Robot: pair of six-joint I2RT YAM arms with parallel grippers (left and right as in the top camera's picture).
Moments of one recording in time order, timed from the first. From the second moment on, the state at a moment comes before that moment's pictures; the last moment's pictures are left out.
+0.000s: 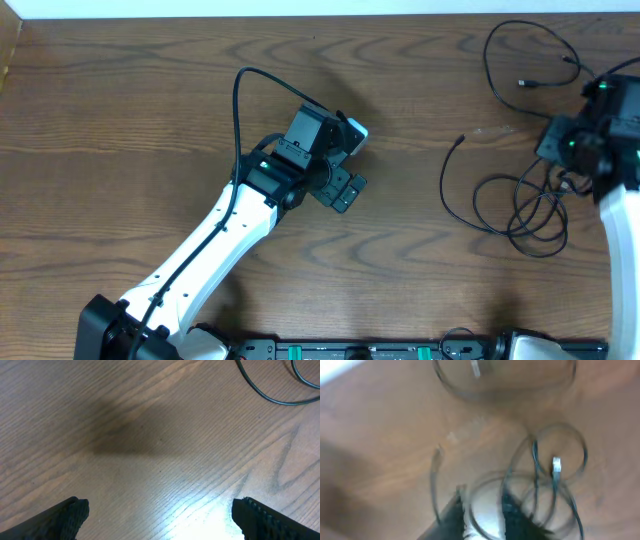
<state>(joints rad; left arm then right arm) -0.56 1.48 1.16 -0.68 0.12 0.14 -0.18 1.31 1.25 -0.84 -0.01 0.26</state>
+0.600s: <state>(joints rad) -0.56 1.48 1.16 -0.68 0.12 0.14 -0.18 1.19 1.26 -0.19 -0.16 0.27</state>
